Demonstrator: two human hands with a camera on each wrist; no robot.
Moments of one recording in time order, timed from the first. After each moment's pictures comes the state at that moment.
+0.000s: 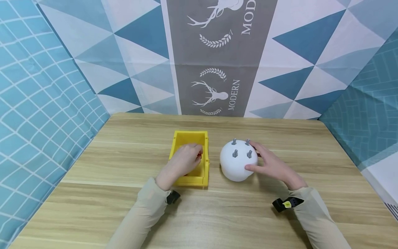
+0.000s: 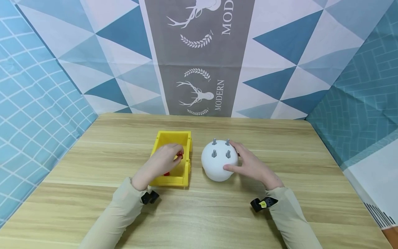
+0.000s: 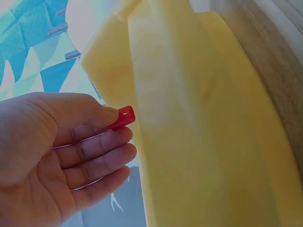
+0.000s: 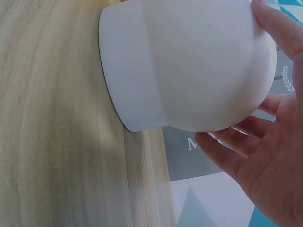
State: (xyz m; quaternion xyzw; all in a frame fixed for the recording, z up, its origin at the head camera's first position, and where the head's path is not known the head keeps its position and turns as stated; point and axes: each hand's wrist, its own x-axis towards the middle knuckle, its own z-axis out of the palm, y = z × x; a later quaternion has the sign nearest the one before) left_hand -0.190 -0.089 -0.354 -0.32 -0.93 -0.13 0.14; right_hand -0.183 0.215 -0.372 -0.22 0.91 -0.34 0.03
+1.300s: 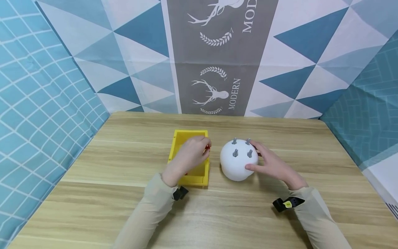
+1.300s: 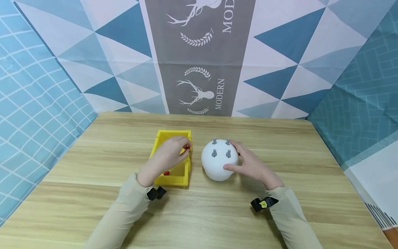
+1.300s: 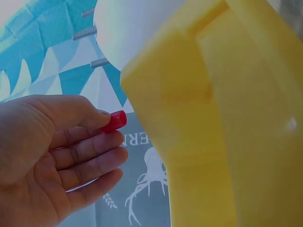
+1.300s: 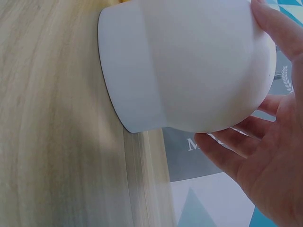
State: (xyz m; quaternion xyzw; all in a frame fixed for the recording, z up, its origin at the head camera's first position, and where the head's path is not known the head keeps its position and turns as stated) left_hand -0.191 -0.069 -0.331 -0.33 -0.92 -0.14 0.16; right_hand -0.184 0.216 -0.372 -0.21 0.91 -0.34 0.04
